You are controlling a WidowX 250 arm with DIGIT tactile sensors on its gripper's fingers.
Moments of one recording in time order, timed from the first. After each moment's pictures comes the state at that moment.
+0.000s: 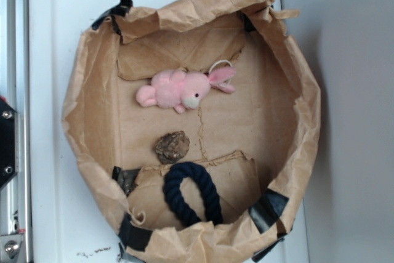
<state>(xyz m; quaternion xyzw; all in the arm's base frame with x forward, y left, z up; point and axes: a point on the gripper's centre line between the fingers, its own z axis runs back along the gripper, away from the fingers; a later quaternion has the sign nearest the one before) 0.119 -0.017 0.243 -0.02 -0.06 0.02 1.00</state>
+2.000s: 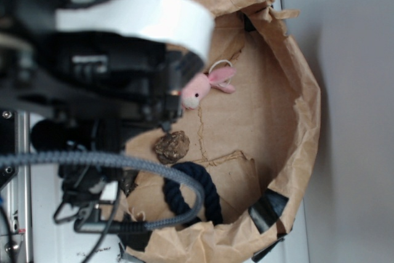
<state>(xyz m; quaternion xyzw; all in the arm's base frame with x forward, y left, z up) 0.209 0.007 0.210 -0.03 -0.02 -0.03 1.00</state>
